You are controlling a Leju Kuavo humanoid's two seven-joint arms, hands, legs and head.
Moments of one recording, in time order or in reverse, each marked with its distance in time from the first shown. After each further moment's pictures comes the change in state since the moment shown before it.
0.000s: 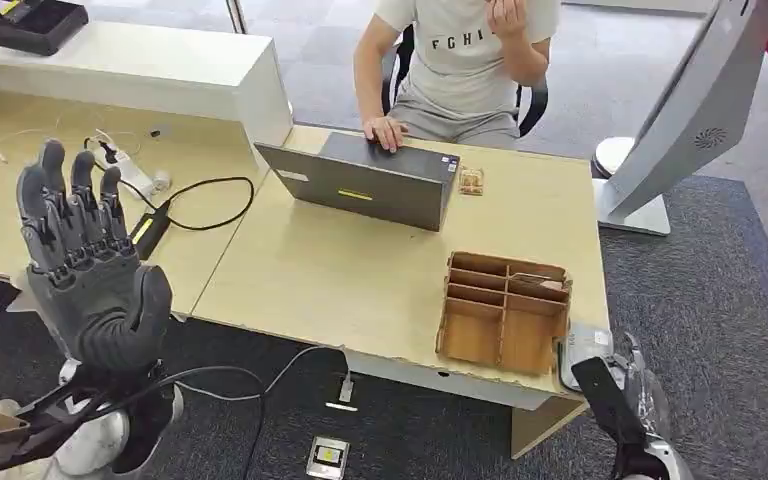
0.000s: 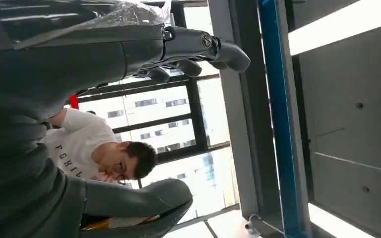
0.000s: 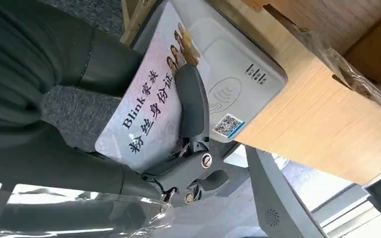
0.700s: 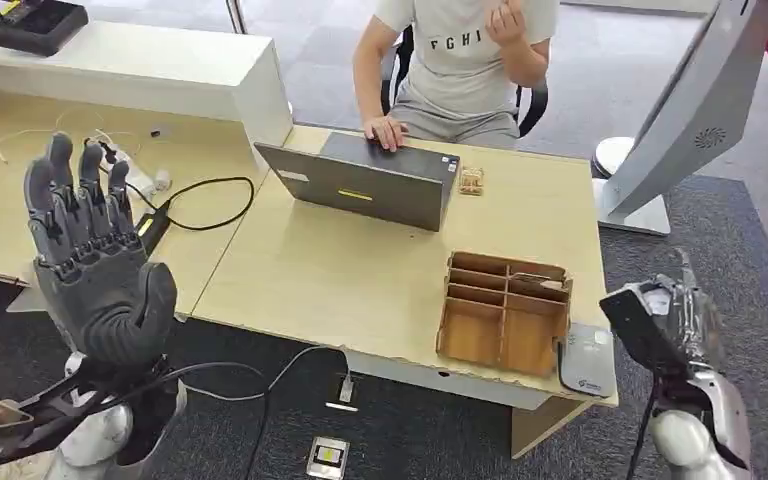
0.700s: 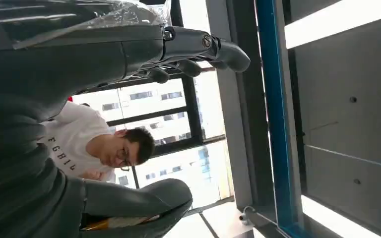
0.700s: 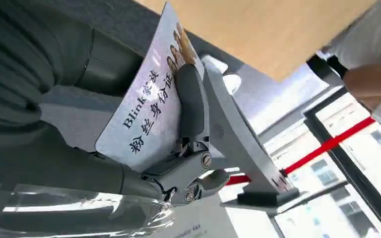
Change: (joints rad) left arm -0.028 -0.009 -0.001 0.016 0.012 -0.034 -0.006; right arm -0.197 -0.067 -0.041 -0.147 0.176 0.047 0.073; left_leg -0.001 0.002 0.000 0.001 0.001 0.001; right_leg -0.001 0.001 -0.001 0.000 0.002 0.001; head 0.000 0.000
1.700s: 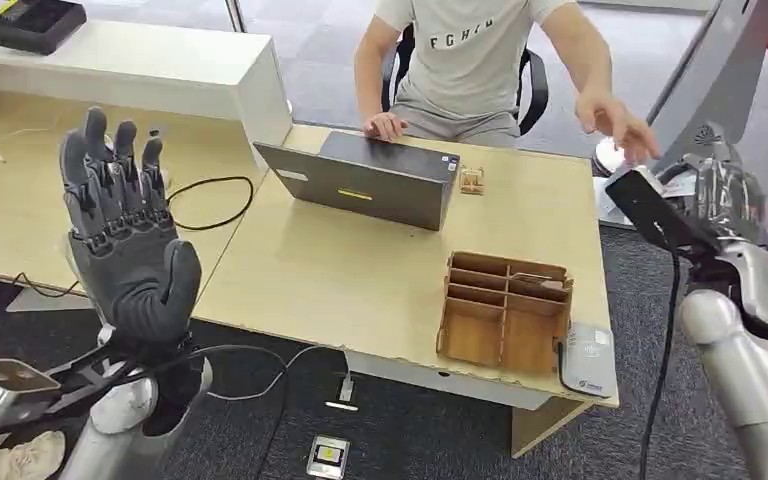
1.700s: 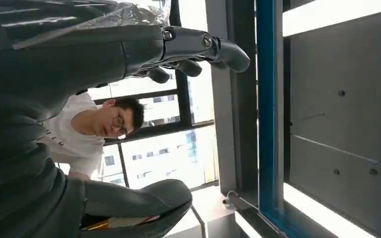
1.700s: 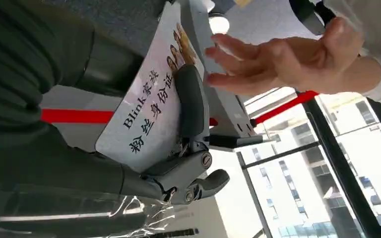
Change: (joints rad) left arm -0.113 -0.039 -0.045 0.090 0.051 -0.028 -0.024; right arm -0.440 0.042 0.117 0.240 0.152 0.113 0.068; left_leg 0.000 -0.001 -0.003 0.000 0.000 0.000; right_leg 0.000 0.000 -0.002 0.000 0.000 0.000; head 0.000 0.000
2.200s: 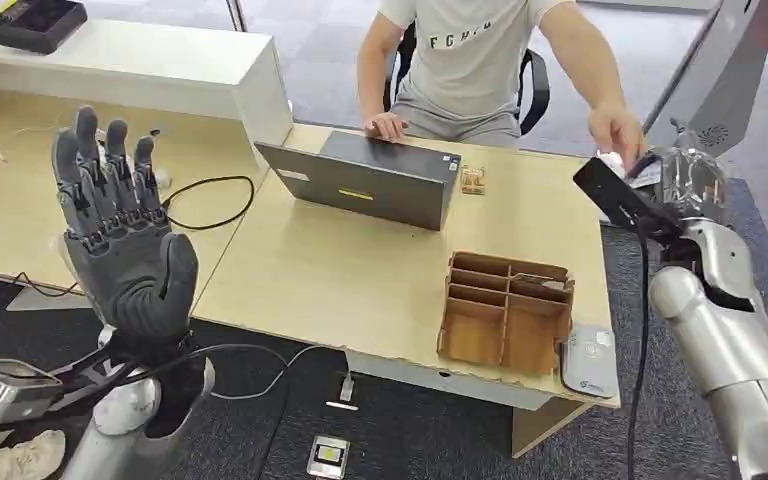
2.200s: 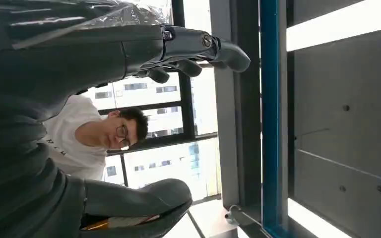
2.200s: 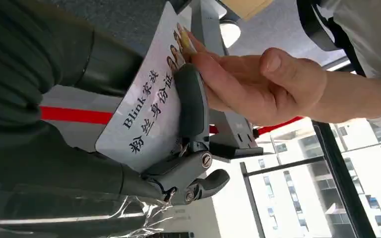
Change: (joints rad) left arm -0.001 0.000 -0.018 0.000 0.002 0.055 0.006; right arm -0.101 0.084 0.065 0.195 0.042 -0.011 0.011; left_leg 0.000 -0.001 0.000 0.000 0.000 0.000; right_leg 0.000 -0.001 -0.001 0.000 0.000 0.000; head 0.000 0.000
